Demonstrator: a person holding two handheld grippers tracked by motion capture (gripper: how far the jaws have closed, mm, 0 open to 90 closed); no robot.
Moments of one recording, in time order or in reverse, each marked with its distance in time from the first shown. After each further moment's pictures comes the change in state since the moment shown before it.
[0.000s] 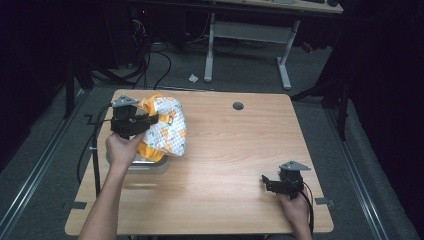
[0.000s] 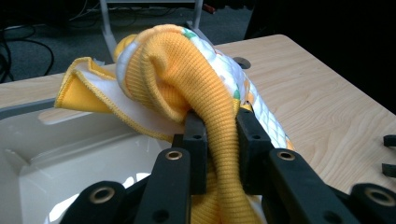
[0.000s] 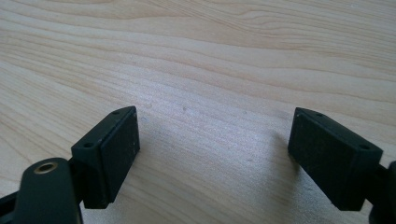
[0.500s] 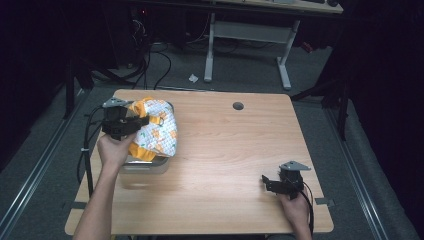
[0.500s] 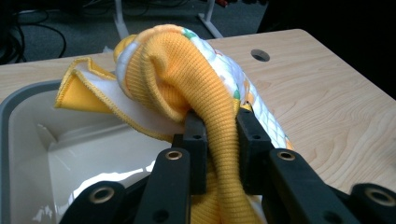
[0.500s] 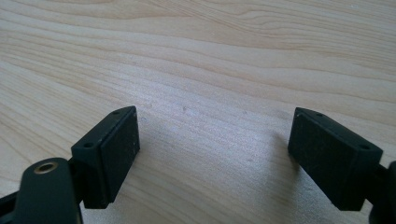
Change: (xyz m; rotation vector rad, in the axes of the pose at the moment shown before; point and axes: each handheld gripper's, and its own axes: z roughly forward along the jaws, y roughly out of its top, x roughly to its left) left arm 0.026 -0.011 -0.001 0.037 0.033 -0.047; right arm 0.000 0.000 0.000 0.000 0.000 0.000
